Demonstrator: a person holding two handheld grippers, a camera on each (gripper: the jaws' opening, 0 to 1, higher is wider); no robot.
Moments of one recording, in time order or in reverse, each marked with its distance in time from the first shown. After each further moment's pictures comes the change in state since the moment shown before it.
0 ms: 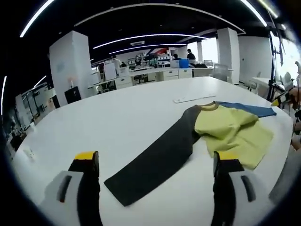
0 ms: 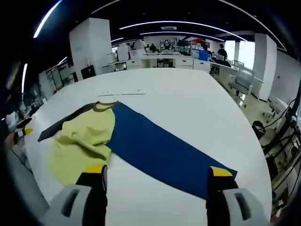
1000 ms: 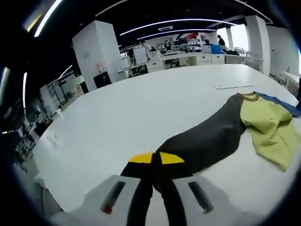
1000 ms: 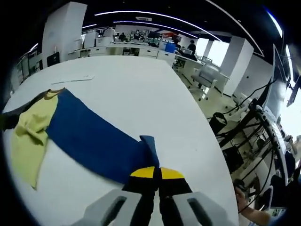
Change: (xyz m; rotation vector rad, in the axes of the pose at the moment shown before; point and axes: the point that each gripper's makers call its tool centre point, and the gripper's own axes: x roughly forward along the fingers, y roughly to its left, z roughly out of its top) left arm 0.017 0.095 -0.034 -0.021 0.189 0.327; right arm -0.012 -0.137 -0.036 -0.018 0.095 -0.391
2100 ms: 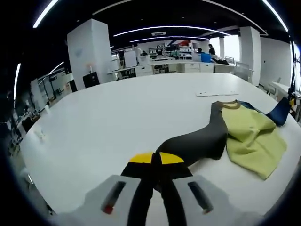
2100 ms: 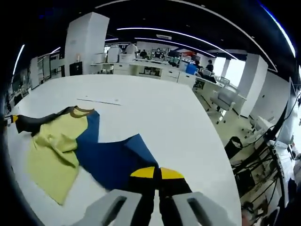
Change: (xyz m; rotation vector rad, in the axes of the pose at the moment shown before) left arm -0.022 -0.043 0.008 -0.083 -0.061 -0.091; right arm -0.021 0.044 0.065 -0.012 -0.150 0.112
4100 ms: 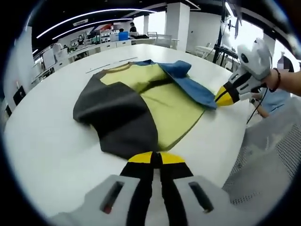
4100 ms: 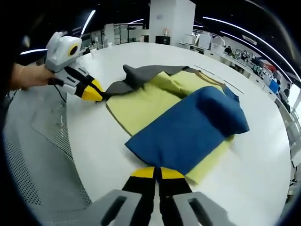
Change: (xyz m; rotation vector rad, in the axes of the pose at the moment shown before) left arm -0.060 -0.243 -0.097 0.290 0.170 -0.680; right arm -0.068 0.271 -0.125 -0.502 0.112 0.659
